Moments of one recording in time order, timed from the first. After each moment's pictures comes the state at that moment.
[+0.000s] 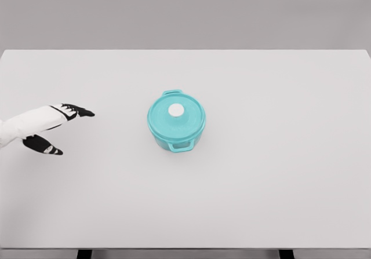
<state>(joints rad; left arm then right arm) -0.21 0.79 -0.18 -1.43 -0.29 -0.61 -0.61 0.08 0.00 0.75 -0.13 0.23 -0.05 0.33</state>
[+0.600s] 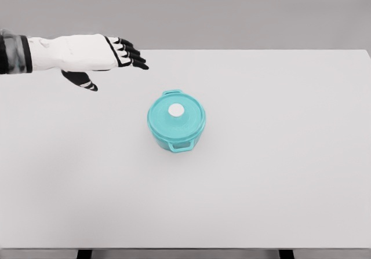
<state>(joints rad) -0.95 0.82 -0.81 -1.54 -0.28 -0.61 -0.61 0.07 0.00 0.75 -0.11 0.23 -0.04 0.32</state>
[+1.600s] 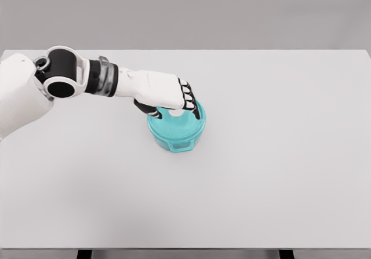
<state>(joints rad) -1.04 0.58 -1.05 -1.47 -0.35 -0.61 -0.61 0.07 0.00 0.75 -0.11 0.23 -0.04 0.32</state>
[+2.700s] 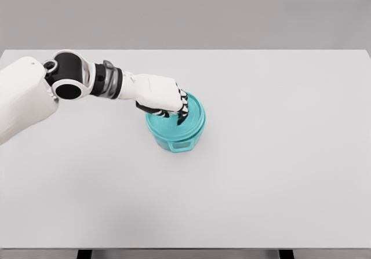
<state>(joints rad) -1.04 0.55 -1.08 -1.40 -0.40 -0.61 -0.61 0.07 0.00 0.75 -0.11 0.23 -0.04 0.32</state>
